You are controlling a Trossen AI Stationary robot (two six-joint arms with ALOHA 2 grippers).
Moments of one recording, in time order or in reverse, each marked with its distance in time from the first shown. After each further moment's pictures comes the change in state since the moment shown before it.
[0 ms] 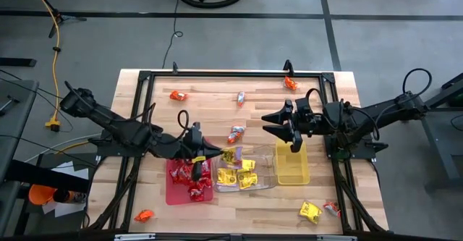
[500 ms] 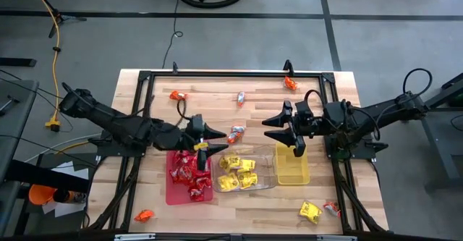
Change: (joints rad) left arm 0.081 -0.016 0.000 0.107 0.027 -0.032; right arm 0.000 -0.007 0.000 -0.004 -0.097 -0.075
